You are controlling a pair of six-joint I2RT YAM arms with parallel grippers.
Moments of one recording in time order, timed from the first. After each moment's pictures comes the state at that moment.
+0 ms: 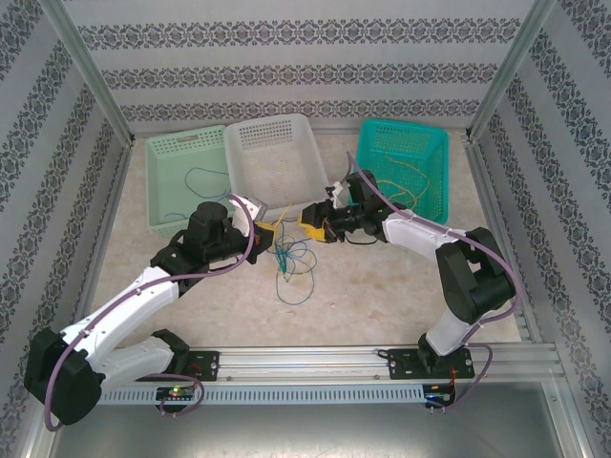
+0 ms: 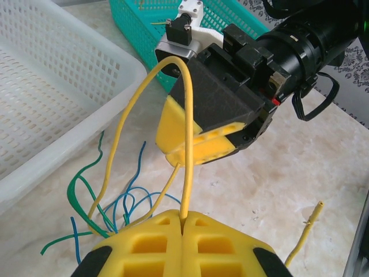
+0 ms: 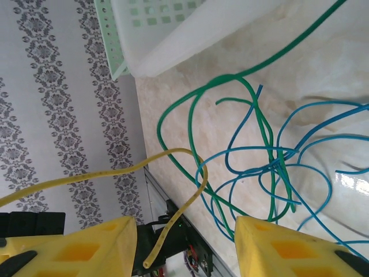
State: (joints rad) left arm -0.52 1.04 0.73 -0.16 0.34 -0.14; right arm 0.45 1.67 0.99 -0.06 -0.87 1.00
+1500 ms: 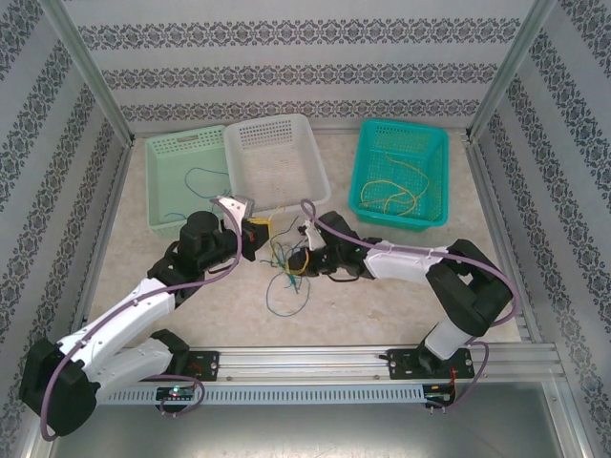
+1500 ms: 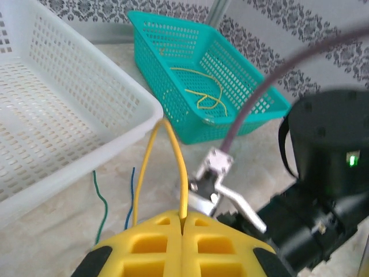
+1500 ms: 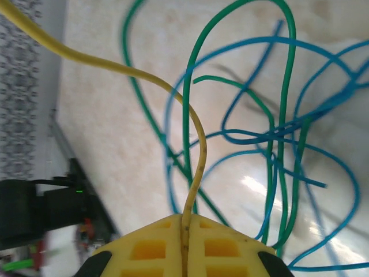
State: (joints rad) left arm -0.52 0.96 0.62 0.05 0.25 -0.32; right arm 0.75 1.62 0.77 0.05 -0.54 0.72
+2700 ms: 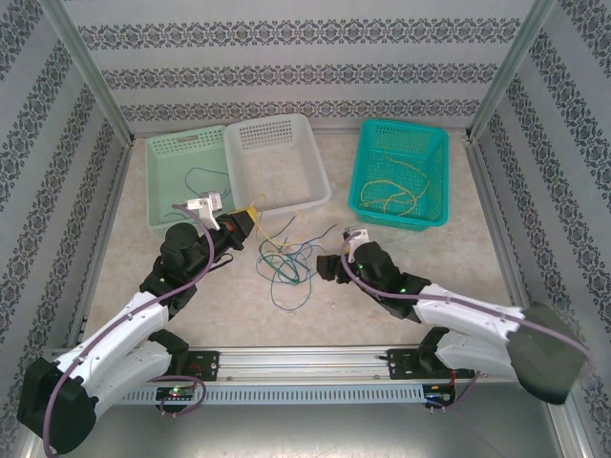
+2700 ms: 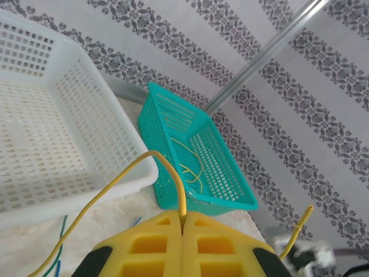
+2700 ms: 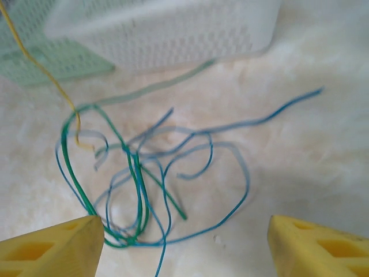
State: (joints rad) left arm -0.45 0.86 0.49 0.30 0.19 -0.69; right arm 0.79 1.05 0.42 0.12 0.11 0.55
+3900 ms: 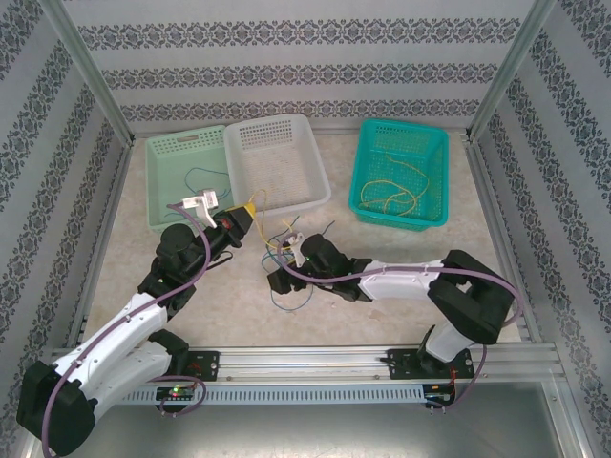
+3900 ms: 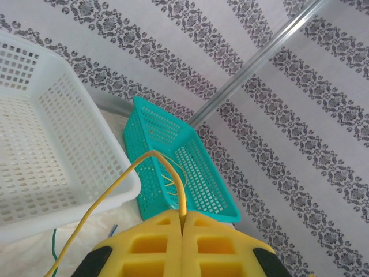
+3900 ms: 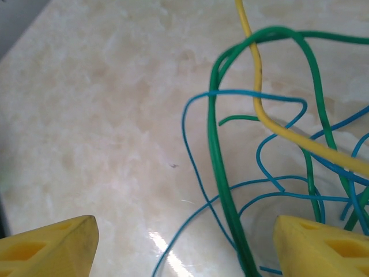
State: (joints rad) left arm -0.45 0.84 0.49 0.35 0.18 -0.74; right arm 0.95 1.60 0.72 0.22 -0.16 0.44
